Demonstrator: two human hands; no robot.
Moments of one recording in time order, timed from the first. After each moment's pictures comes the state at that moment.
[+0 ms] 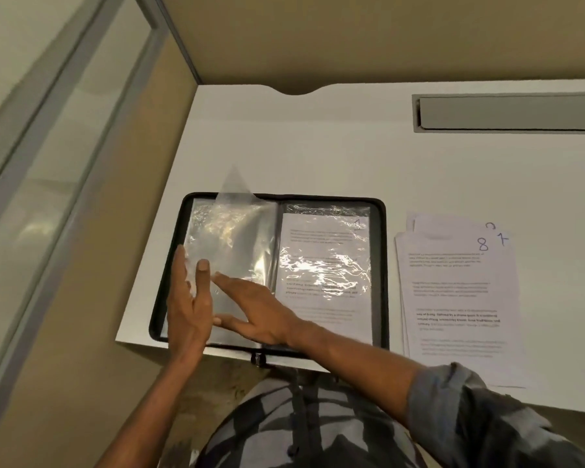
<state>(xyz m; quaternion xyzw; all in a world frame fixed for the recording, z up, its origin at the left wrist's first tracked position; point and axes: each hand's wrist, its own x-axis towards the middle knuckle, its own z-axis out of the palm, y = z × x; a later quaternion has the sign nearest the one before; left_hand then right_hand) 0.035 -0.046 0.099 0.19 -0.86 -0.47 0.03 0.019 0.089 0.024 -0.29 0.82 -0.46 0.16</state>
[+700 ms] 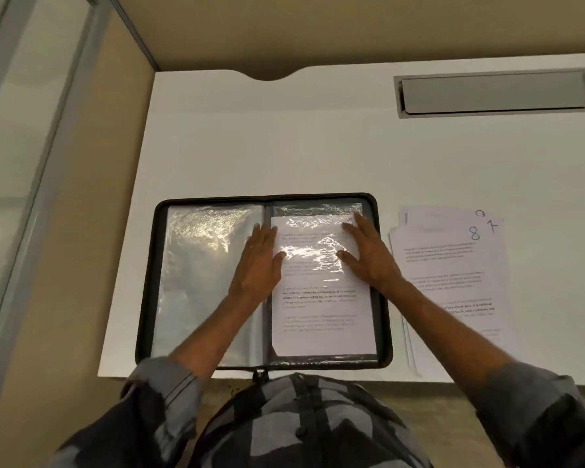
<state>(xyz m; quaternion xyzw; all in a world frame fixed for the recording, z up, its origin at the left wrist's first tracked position) -0.082 0.013 -0.010 -0.13 -0.94 -0.28 -0.16 -0.053 0.287 -0.054 0.02 0.95 -0.30 0.09</state>
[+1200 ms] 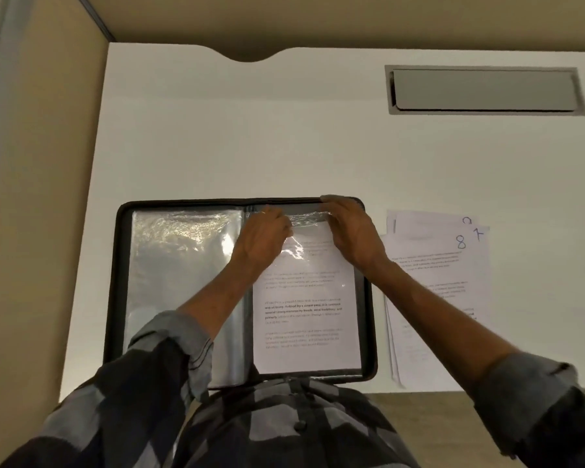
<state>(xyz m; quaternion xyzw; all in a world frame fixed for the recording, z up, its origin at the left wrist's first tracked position) -0.174 0.067 -0.034 -0.29 -0.94 -0.19 -0.07 -0.120 0.283 -0.015 -0.05 0.95 -0.32 -0.05</state>
